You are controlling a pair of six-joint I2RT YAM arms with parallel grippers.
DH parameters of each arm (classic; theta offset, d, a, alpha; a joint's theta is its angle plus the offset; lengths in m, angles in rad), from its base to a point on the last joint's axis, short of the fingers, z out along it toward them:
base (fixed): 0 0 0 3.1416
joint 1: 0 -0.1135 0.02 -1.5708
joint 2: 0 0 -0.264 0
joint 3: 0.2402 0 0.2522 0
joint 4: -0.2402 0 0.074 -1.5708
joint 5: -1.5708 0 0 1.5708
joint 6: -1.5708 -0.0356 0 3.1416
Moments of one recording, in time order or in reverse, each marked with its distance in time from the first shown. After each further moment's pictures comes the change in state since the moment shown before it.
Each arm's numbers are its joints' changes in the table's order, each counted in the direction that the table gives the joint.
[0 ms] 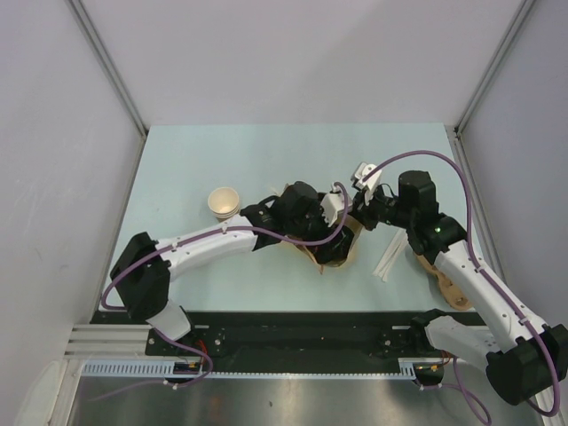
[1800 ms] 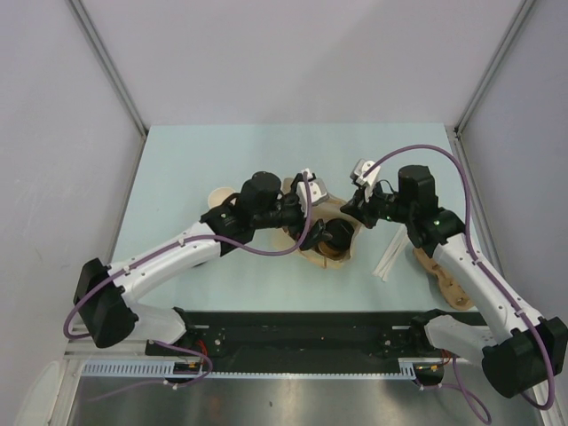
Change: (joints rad) left arm -0.071 0.255 -0.090 0.117 -0.055 -0.150; right arm 0.028 -0.048 0.038 -0.028 0.089 0.012
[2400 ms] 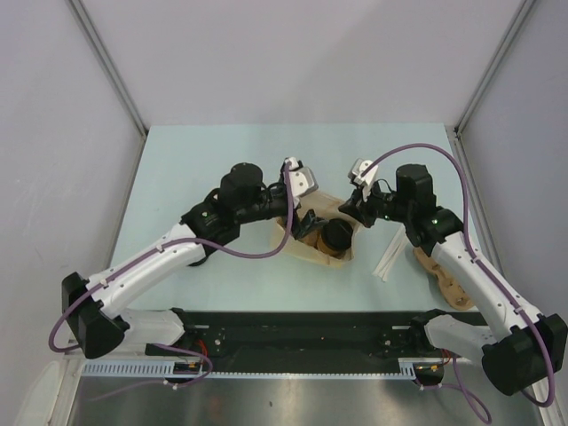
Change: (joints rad) left arm -0.010 0.091 0.054 -0.005 0.005 -0.058; right arm -0.011 -0.014 0.007 0.008 -0.002 0.000
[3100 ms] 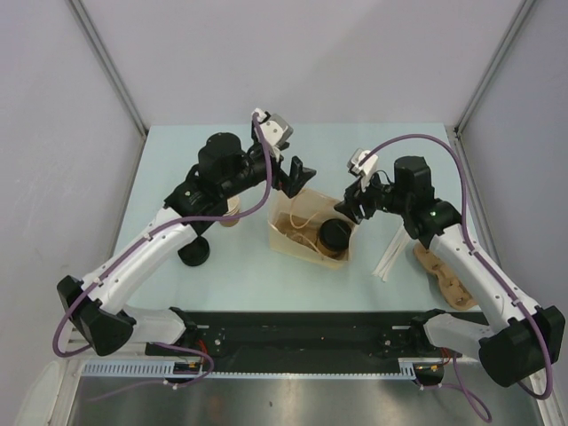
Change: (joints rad) left arm -0.136 -0.042 0.206 -0.031 0.162 0.174; right arm -0.005 -0.049 0.064 -0.008 -0.068 -0.026
